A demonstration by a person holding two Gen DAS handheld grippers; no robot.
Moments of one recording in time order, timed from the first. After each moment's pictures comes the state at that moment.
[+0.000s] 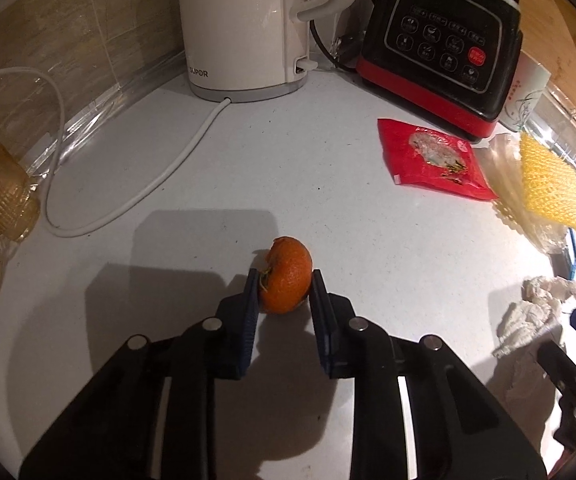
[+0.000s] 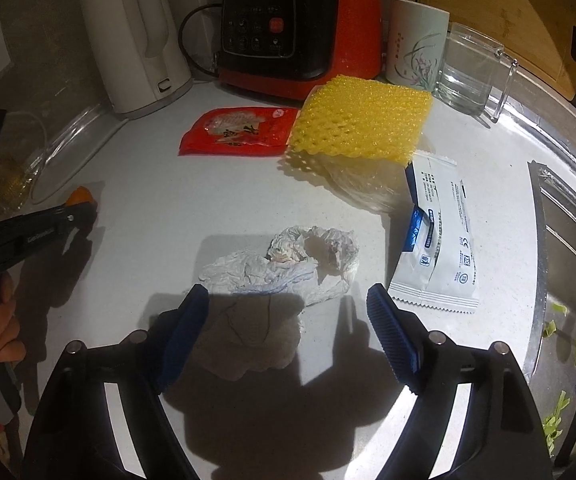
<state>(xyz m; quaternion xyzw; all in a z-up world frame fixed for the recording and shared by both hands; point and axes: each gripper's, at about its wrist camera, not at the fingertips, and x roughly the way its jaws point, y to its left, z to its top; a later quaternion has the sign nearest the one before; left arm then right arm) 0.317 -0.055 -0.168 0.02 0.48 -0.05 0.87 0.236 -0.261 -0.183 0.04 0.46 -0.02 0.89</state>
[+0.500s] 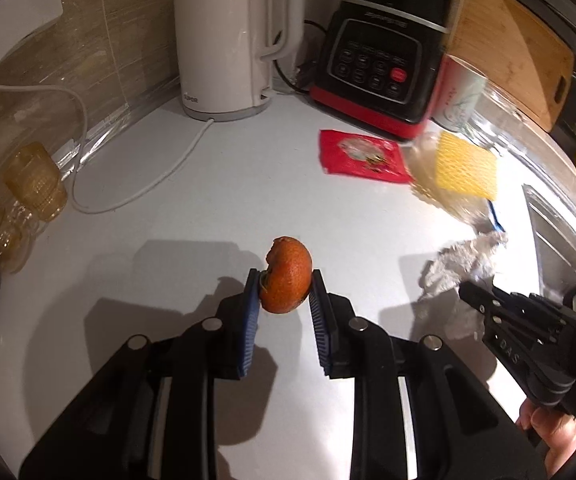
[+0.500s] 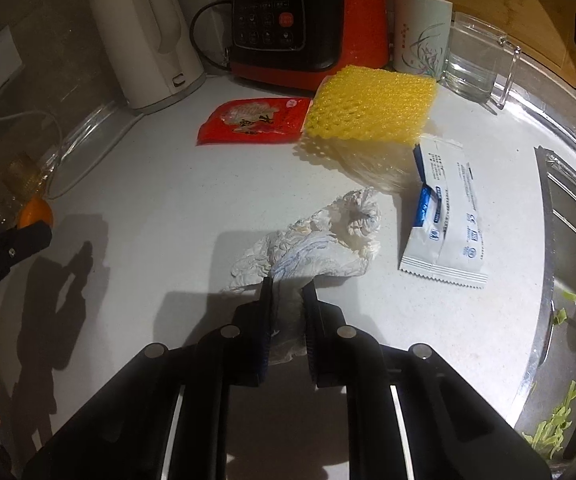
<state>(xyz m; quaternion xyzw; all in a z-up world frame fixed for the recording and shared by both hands) 0.228 -0.077 -0.112 0.01 0.47 -0.09 0.88 0.213 -0.258 -0.174 0.06 0.47 0.01 0.88</state>
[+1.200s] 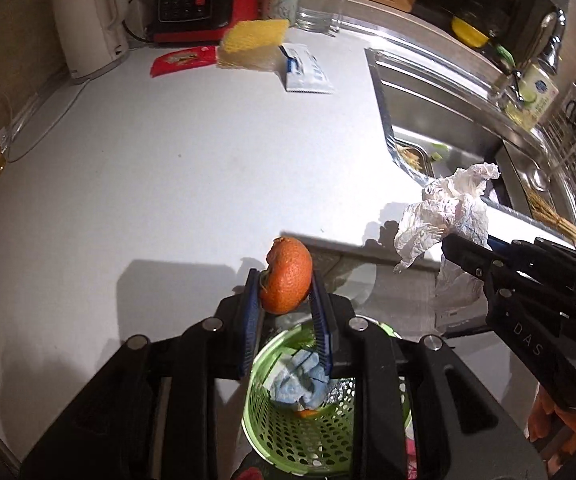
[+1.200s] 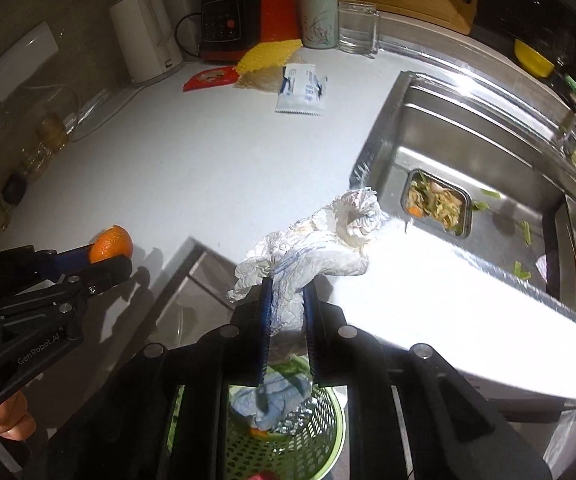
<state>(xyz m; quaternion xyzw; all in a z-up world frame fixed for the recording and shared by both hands) 0.012 -0.166 -0.124 0.10 0.51 -0.24 0.82 -0.036 -0.298 -0.142 0.07 0.48 -0.06 0.87</state>
